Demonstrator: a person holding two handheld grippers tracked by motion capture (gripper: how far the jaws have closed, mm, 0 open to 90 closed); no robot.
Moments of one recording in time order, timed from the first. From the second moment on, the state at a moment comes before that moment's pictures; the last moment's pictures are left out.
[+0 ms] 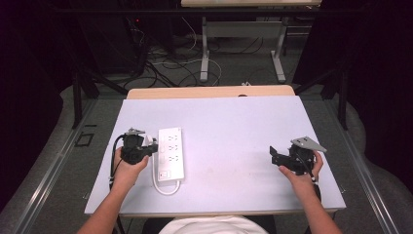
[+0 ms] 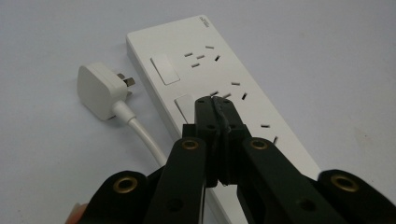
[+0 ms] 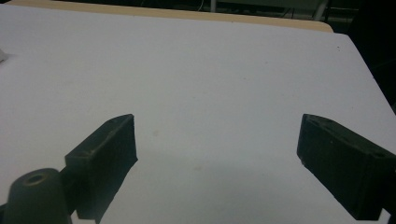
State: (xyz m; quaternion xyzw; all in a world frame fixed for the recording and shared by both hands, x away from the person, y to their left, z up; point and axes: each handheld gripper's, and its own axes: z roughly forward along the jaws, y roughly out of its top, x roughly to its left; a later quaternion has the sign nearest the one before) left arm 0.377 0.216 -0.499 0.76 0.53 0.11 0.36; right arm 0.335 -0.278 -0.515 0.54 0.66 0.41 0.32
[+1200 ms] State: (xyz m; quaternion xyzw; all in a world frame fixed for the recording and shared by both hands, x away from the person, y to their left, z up) left arm 0.380 0.215 -0.516 0.77 0.53 0.08 0.34; right arm 0.333 -0.277 -0.518 0.54 0.67 0.42 0.30
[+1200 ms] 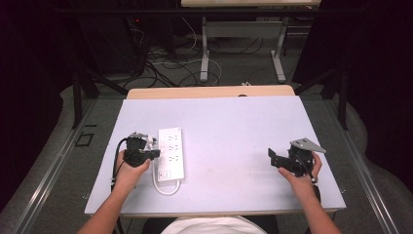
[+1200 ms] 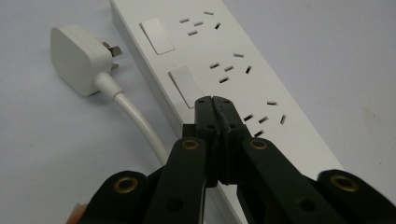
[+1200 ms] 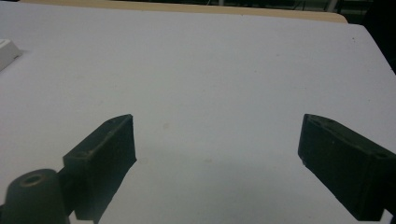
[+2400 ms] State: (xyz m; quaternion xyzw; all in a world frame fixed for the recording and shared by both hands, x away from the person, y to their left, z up) left arm 0.384 0.206 -0.526 0.77 0.53 0.09 0.33; right arm 0.339 -0.276 -0.525 0.55 0.67 0.42 0.27
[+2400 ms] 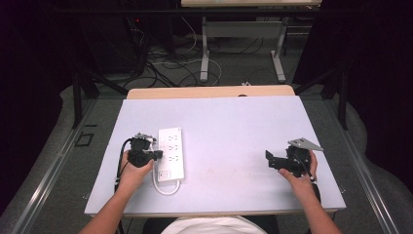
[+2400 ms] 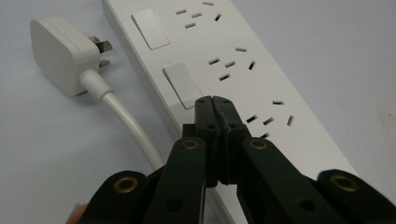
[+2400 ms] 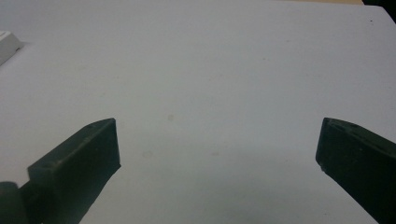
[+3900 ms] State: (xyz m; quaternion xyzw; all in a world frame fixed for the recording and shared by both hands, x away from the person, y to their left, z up) left arm 0.387 0.207 -0.528 0.77 0.54 0.09 0.33; right arm 0.342 -0.284 -0.528 0.56 0.66 0.42 0.27
